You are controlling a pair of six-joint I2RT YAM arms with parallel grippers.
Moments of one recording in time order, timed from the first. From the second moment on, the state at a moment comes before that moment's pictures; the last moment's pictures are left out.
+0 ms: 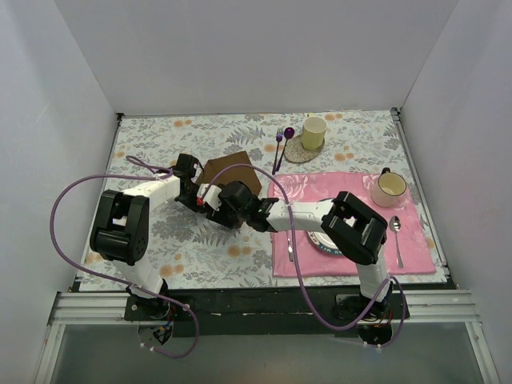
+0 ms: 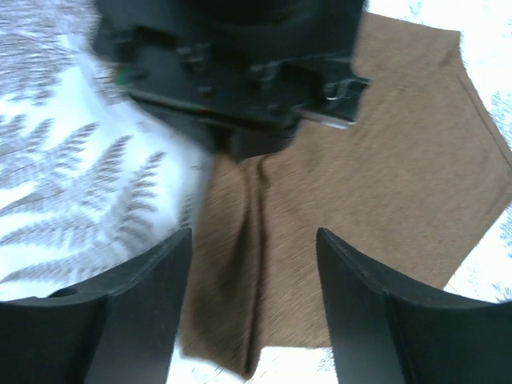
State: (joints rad) left arm -0.24 1.70 1.00 -0.53 0.08 -1.19; right arm 1.07 1.95 1.25 0.10 0.06 -0.36
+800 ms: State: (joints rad) left arm -0.24 1.73 1.04 -0.60 0.10 -1.18; right arm 1.11 2.03 1.21 0.24 0.15 -0.37
